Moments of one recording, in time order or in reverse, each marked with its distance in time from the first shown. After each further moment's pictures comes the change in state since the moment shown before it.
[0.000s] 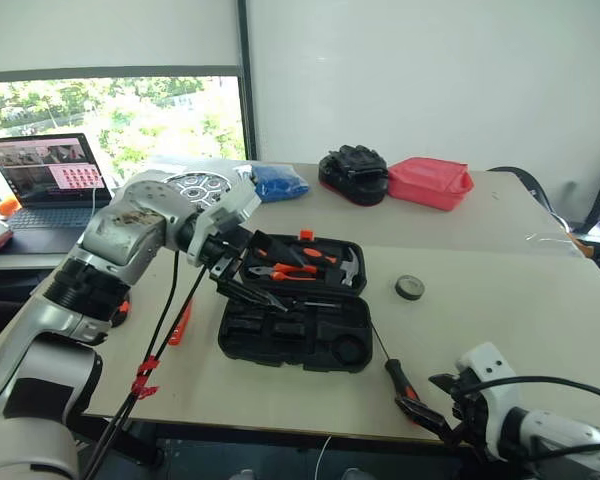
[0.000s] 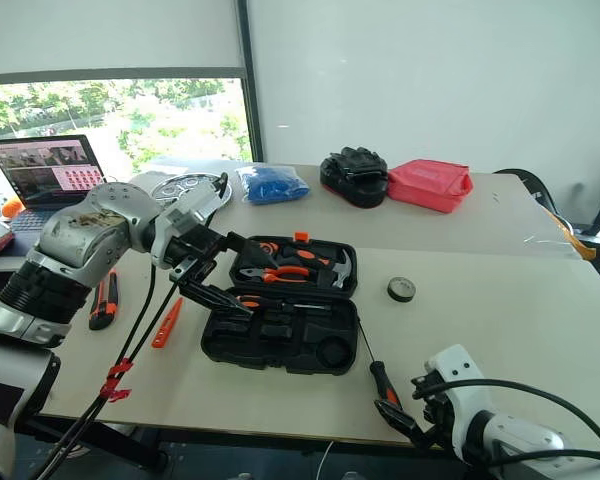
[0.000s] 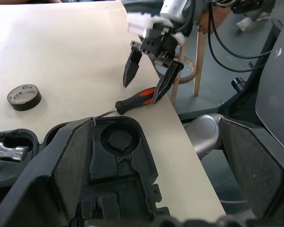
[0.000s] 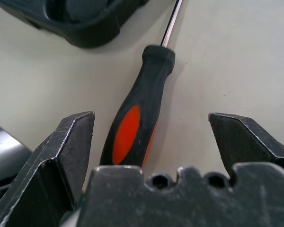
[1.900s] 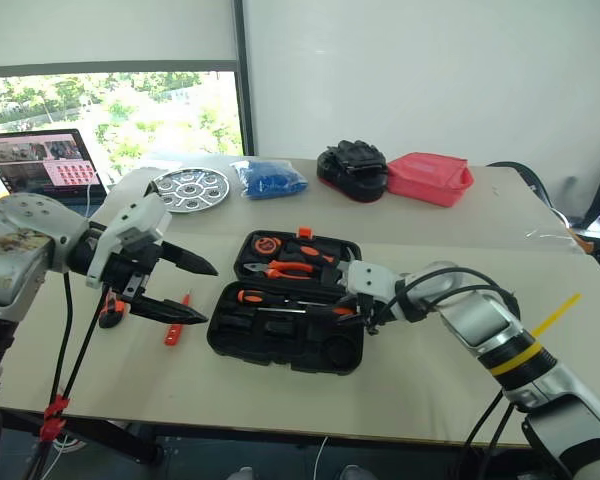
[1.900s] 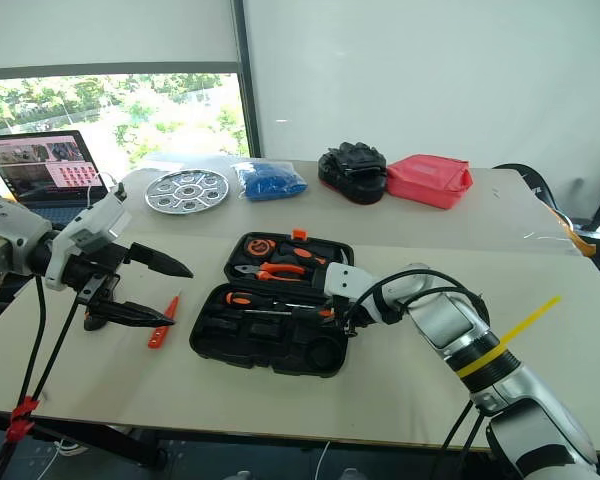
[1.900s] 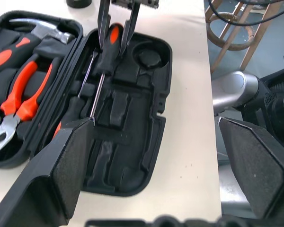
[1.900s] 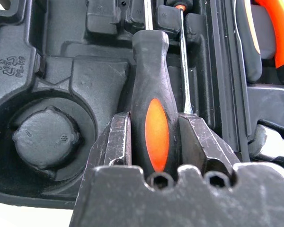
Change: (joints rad) left arm 0.326 0.325 0.318 -0.228 0.098 0.141 0.016; right arm -1.035 0.070 0.671 0.820 -0.623 -0.552 0.743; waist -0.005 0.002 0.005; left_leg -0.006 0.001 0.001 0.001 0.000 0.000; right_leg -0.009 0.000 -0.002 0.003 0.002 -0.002
